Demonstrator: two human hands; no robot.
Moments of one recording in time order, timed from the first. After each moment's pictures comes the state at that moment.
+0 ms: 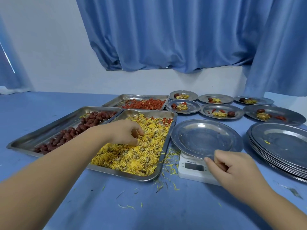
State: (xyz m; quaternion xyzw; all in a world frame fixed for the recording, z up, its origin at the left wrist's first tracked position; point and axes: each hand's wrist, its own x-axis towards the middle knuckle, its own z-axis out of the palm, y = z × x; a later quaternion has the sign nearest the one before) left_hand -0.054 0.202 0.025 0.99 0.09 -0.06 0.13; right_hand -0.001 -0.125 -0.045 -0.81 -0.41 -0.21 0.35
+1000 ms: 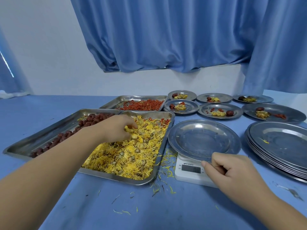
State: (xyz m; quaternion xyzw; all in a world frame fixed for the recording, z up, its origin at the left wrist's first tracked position) left_hand -0.044 0.217 0.027 1.00 0.06 0.04 0.04; right_hand -0.004 -0.129 -0.043 -0.81 -0.41 -0.17 0.39
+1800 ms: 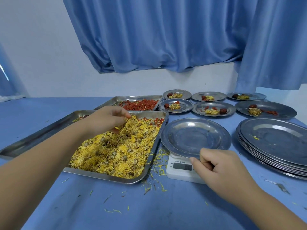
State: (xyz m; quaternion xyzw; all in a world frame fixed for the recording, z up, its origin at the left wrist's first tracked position) left_hand -0.058 0.197 0.050 0.91 0.11 0.10 0.38; right_hand -0.006 -0.130 -0.039 -0.80 -0.42 -0.17 0.39
